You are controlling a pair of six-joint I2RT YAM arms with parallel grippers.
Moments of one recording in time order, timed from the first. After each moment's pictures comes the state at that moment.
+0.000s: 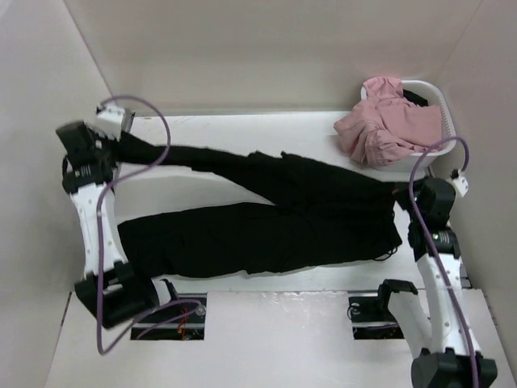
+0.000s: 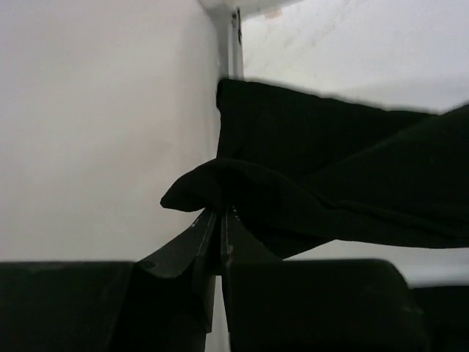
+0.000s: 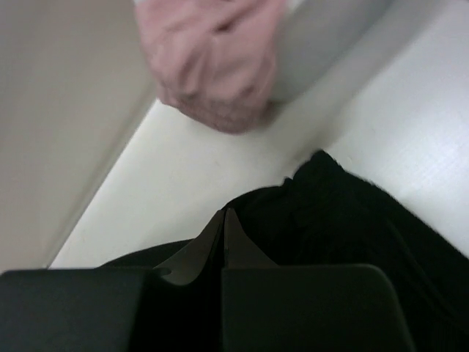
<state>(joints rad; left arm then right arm) 0.40 1.34 1.35 -0.45 0.19 0.55 -0.12 0.74 0.72 -0.32 0.15 0.82</state>
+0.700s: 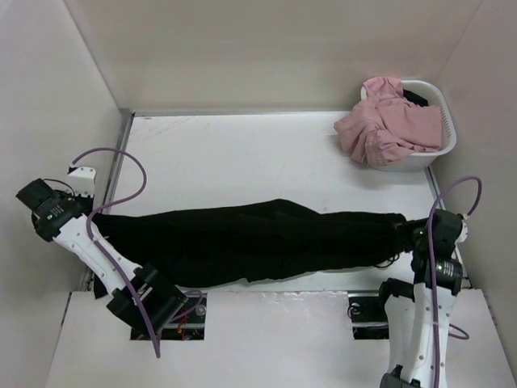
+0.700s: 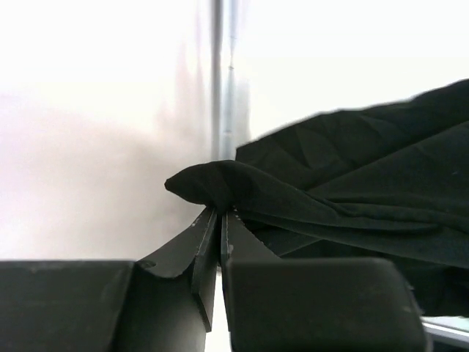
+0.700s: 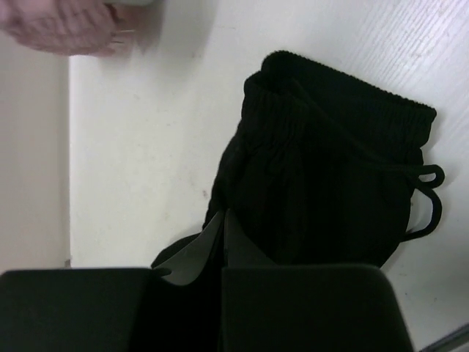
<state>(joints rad) 0.88 1.12 1.08 -0.81 0.30 0.84 -0.33 0.45 0.60 -0.82 -0.04 1.00</state>
